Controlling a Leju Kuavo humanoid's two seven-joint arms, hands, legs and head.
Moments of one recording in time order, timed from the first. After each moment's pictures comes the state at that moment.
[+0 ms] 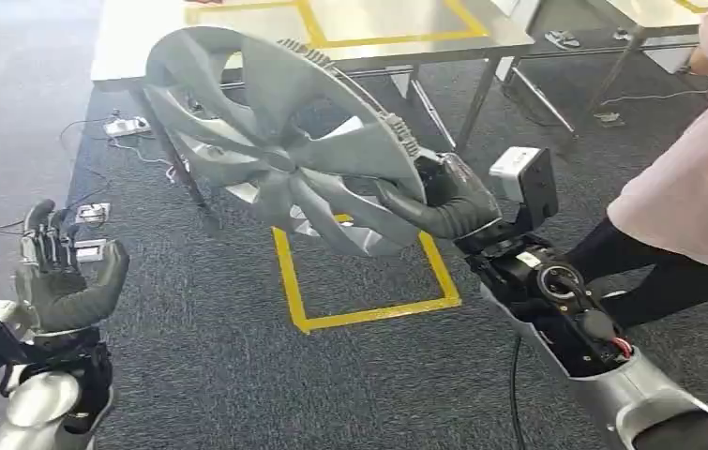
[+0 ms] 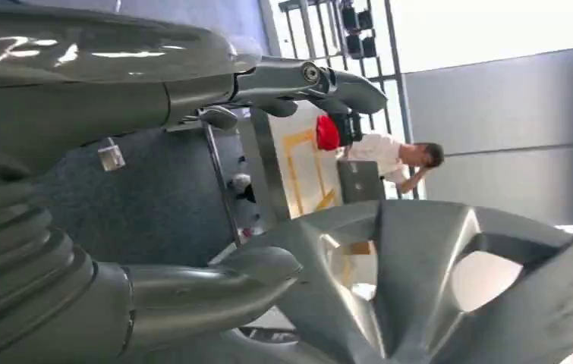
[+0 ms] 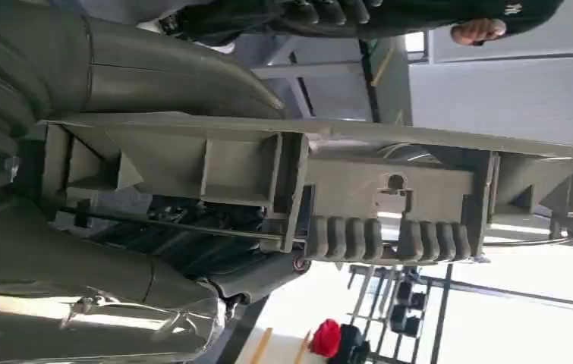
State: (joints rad) left arm -0.26 0.06 -0.41 -1.50 0.14 0.41 -0.44; right arm -0.40 -0.19 0.40 -1.69 -0.27 0.04 -0.08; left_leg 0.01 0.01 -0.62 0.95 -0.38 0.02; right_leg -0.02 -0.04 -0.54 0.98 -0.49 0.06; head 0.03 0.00
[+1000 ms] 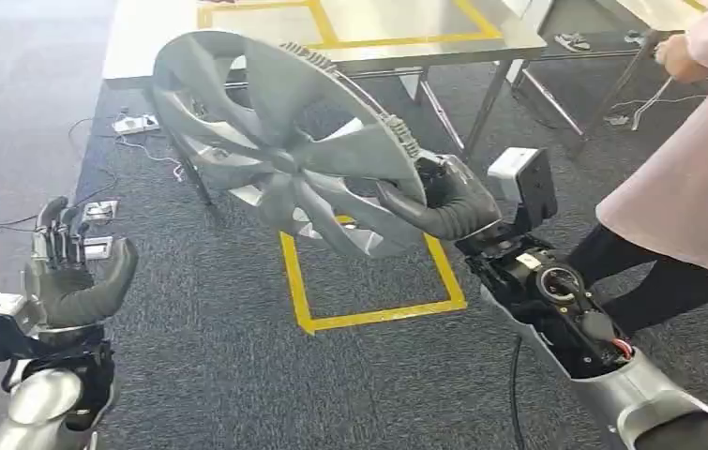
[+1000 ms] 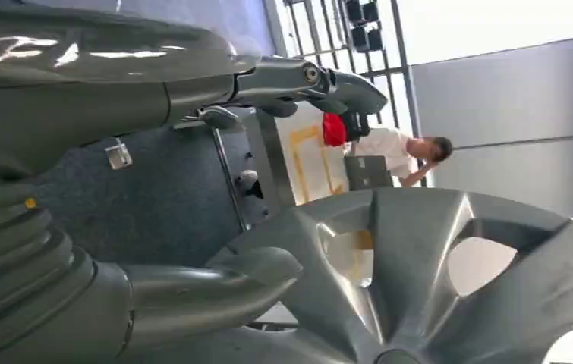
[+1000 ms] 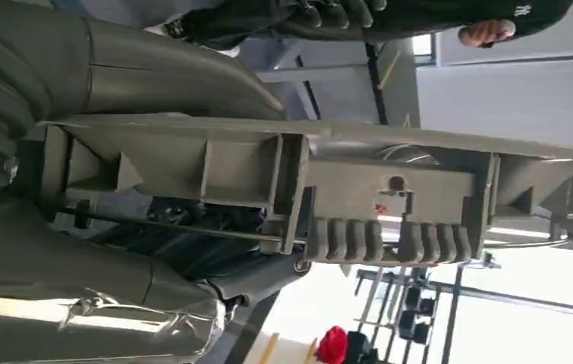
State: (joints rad) left arm -0.26 0.06 -0.41 -1.50 0.13 0.39 -0.40; right arm -0.40 -0.19 0.42 -1.69 -0.27 0.03 -0.08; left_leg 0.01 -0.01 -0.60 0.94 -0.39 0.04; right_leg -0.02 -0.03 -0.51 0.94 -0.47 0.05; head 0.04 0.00
